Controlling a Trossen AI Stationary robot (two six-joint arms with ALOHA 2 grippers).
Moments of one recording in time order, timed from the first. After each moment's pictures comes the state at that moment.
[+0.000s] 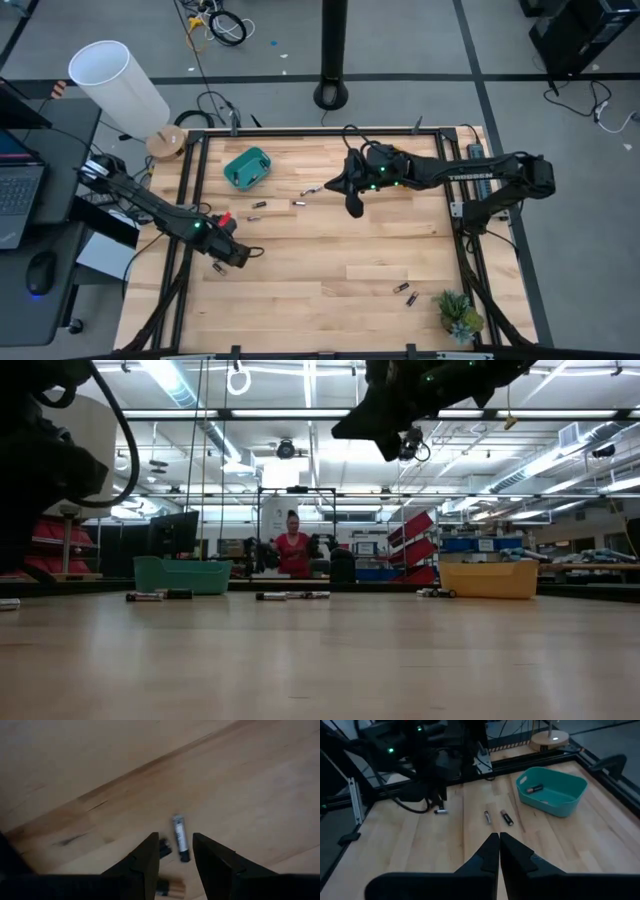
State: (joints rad) left arm -0.50 1.17 0.61 -0.87 -0.08 -1.65; right arm -0.18 1.44 0.98 0.07 -0.16 0.15
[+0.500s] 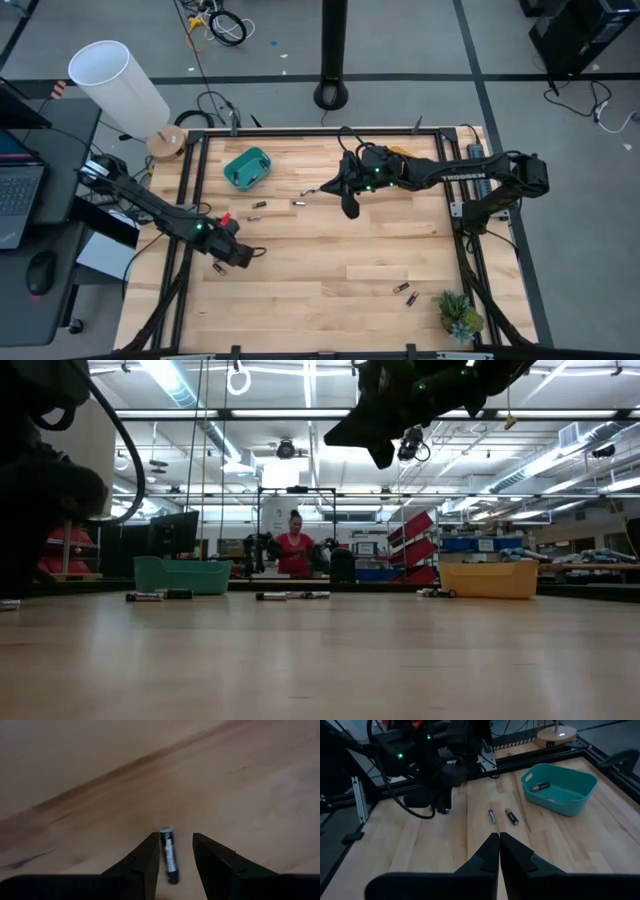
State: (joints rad) left arm -0.49 1.17 0.50 -0.65 -0.09 -1.67; right arm -0.18 1.49 0.99 0.11 -0.19 0.15
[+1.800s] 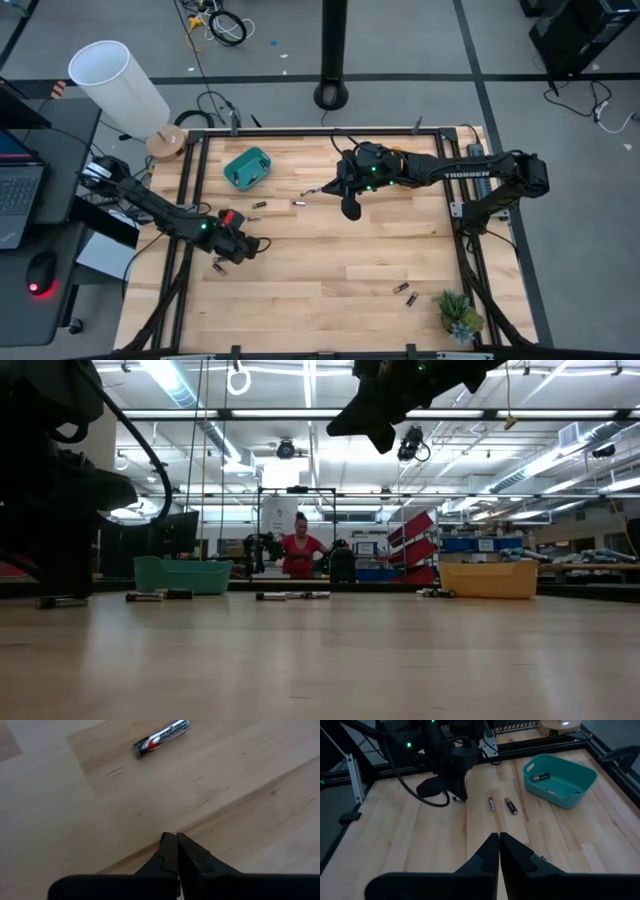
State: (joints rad) left arm -0.45 1.22 0.48 -0.61 -0.38 -1.56; right arm -0.15 1.49 1.11 -0.13 -0.16 0.09
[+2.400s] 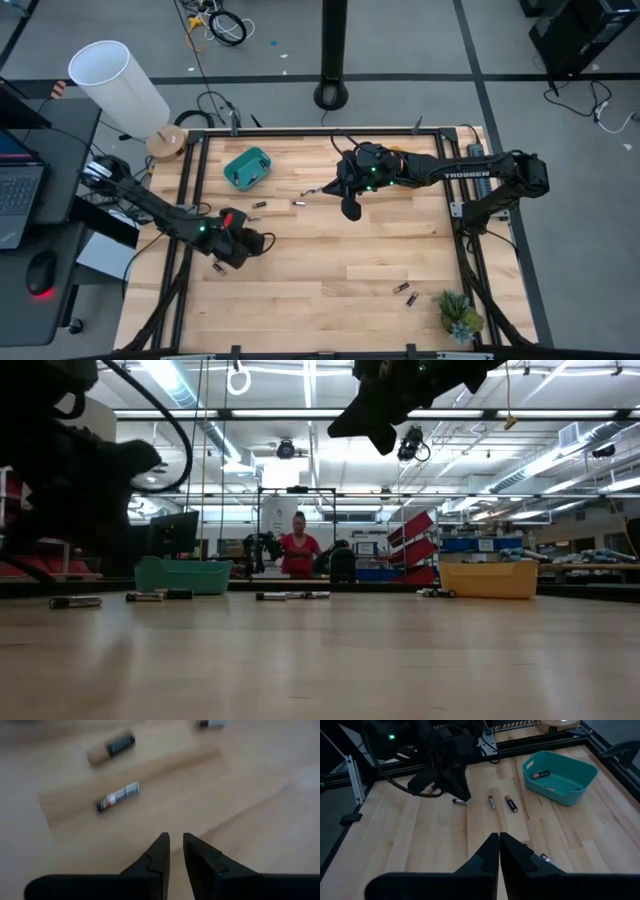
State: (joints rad) left arm -0.50 1.22 0.52 -0.54 -0.65 -1.60; right arm -0.15 1.49 1.11 -0.14 -0.16 0.11
